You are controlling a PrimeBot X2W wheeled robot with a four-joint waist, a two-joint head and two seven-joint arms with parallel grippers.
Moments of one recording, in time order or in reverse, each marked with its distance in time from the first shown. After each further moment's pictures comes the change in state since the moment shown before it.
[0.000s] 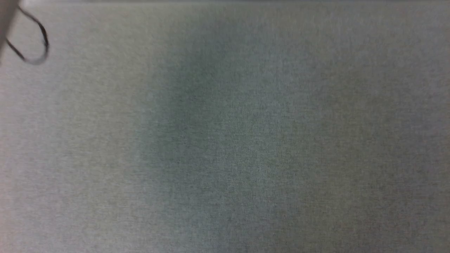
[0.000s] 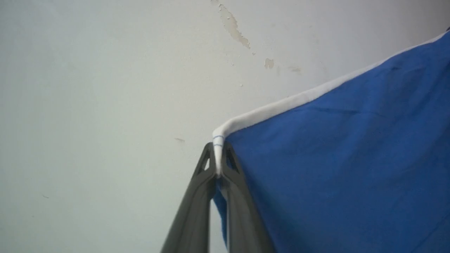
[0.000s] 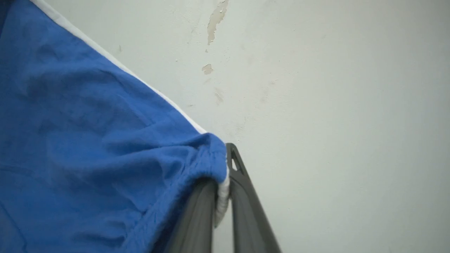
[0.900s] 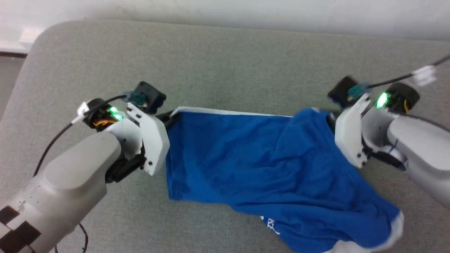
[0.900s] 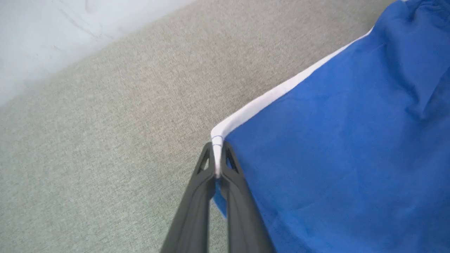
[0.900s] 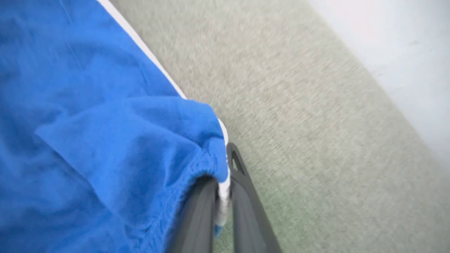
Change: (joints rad) left arm 0.680 0.075 -0.291 -0.092 -0.224 -0.179 0.351; right arm 0.652 0.018 0.432 -0.093 0.363 0.000 0.471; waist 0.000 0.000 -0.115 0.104
